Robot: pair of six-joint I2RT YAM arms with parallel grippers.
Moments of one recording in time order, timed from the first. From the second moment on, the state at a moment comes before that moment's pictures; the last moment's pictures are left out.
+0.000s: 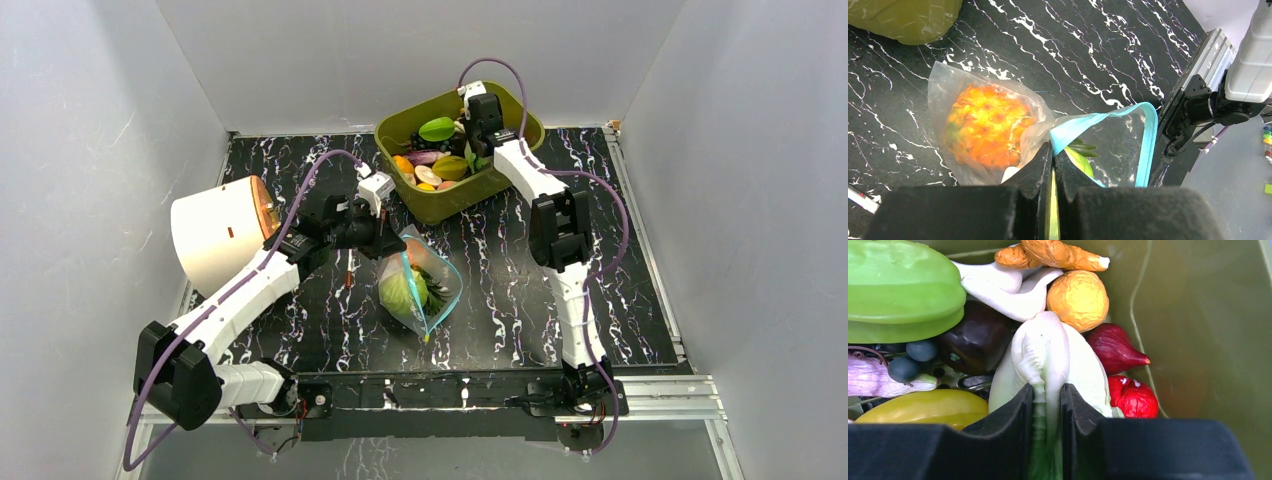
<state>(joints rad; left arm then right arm) -0.52 1.24 0.96 -0.30 0.51 -0.18 0.31 2.43 2.21 -0.34 0.23 -0.17</state>
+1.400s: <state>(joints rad) -0.49 1.09 0.90 -0.27 0.47 -0.17 0.29 2.14 1.98 -0.21 0.22 -0.07</state>
